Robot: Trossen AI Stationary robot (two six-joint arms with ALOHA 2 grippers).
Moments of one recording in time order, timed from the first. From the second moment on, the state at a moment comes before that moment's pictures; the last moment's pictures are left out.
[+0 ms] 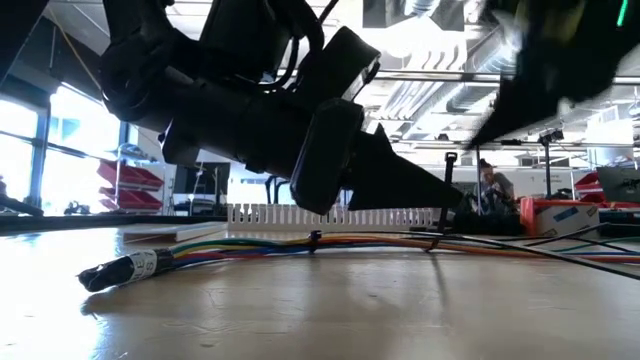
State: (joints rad) left arm -0.30 2.21 1.03 0.88 -0.19 0.11; right arm 0.60 1.64 0.90 -0.55 0.85 0.88
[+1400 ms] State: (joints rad) left arm -0.30 2.21 1.03 0.87 -0.19 0.11; right arm -0.27 1.64 0.44 0.48 -0.17 0.27
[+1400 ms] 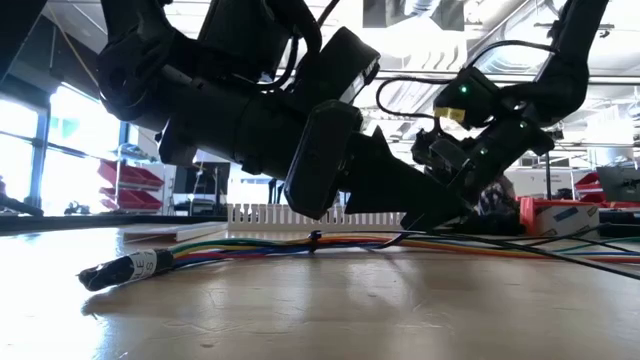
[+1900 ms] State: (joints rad) left arm -0.32 2.21 0.80 1.42 -0.09 0.16; right arm -0.03 1.36 0.44 0.43 0.13 0.23
